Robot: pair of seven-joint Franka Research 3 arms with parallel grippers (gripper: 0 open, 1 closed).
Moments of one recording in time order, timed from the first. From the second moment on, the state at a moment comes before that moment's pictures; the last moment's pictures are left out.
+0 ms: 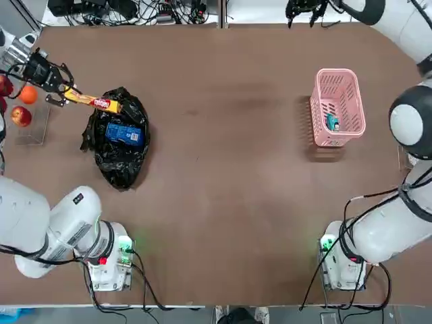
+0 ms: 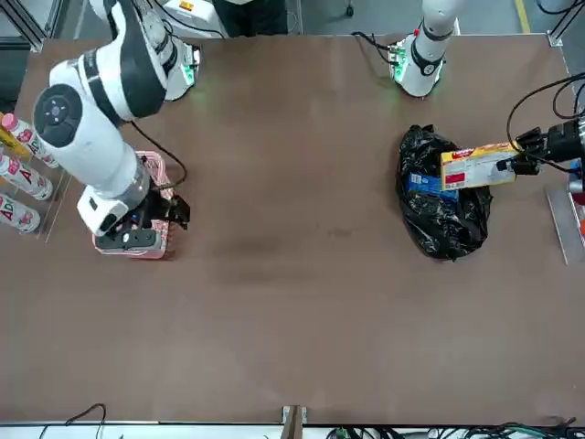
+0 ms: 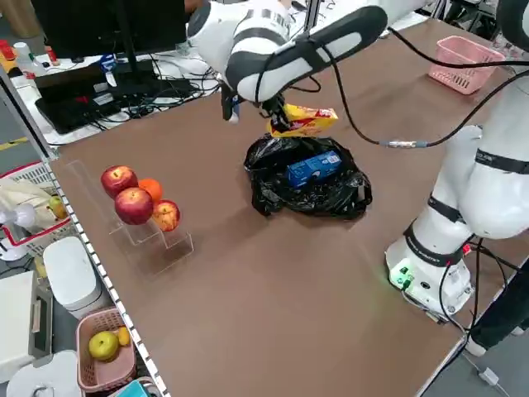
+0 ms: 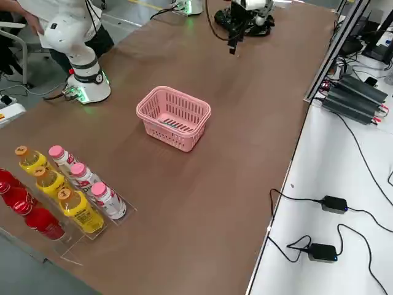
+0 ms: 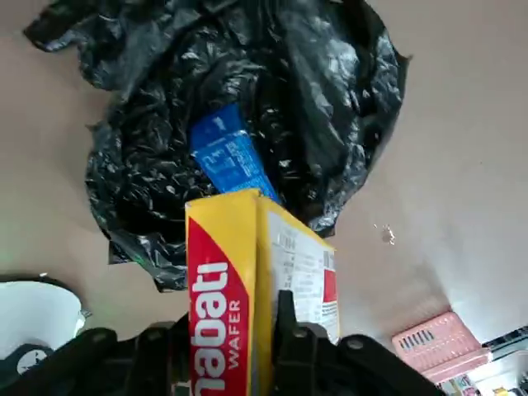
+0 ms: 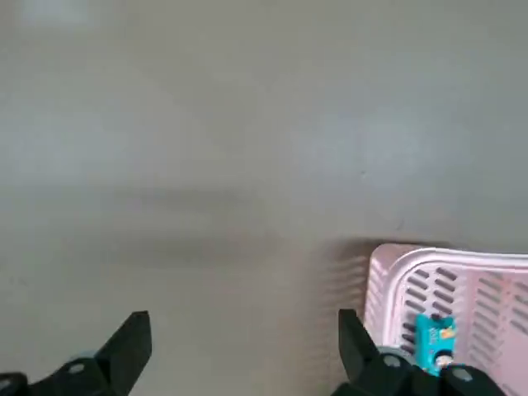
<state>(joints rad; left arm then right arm) 0.66 0.06 -0.13 -2.08 -0.48 1.63 -0.25 0.31 0.23 -0.03 -1.60 0.04 1.89 0.21</state>
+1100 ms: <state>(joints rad) 0.53 0.23 -0.10 -2.12 -0.48 1.81 -0.23 0.08 0.02 -0.03 -2.12 0.04 2.20 -0.15</state>
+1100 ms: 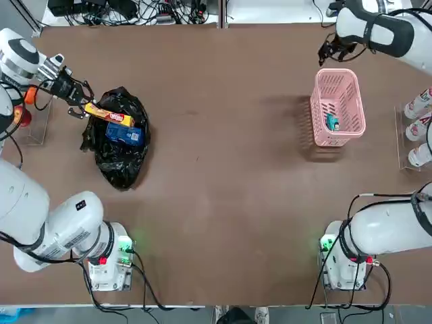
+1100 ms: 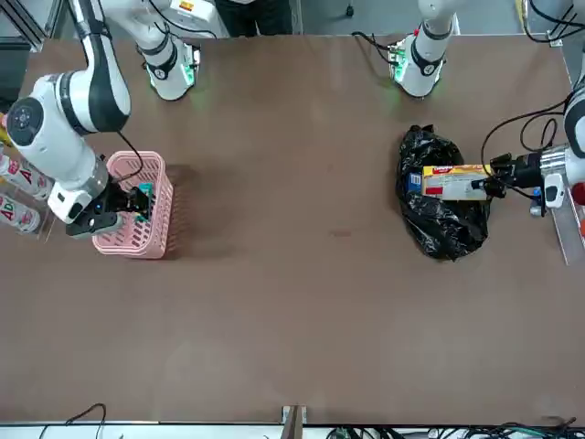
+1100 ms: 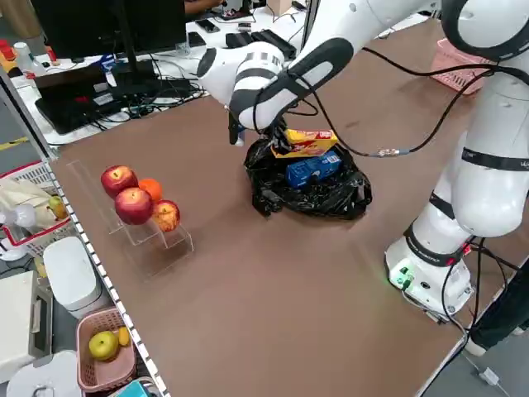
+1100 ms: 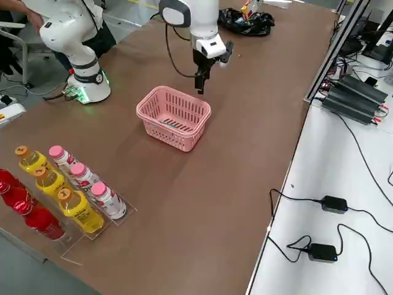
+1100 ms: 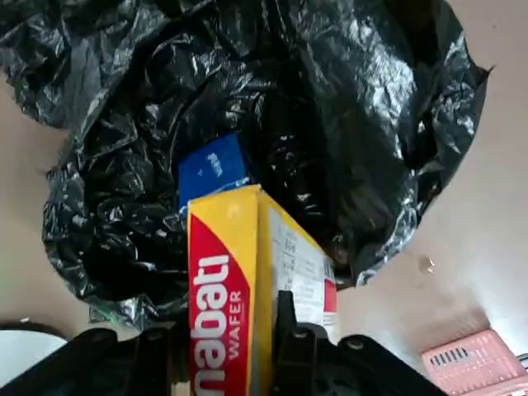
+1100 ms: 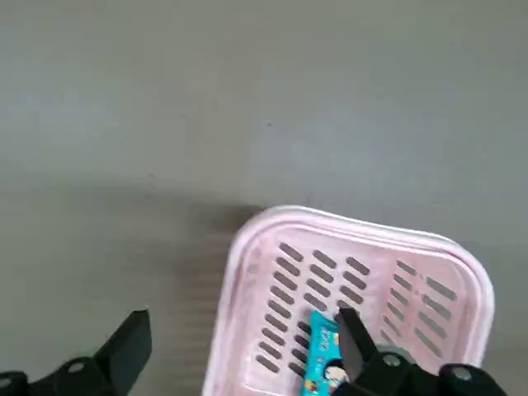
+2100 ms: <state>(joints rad) 0.52 0.24 -0.13 -2.11 -0.54 1.91 -0.23 -0.07 -0.02 -0.03 -2.38 0.04 2.37 -0.18</state>
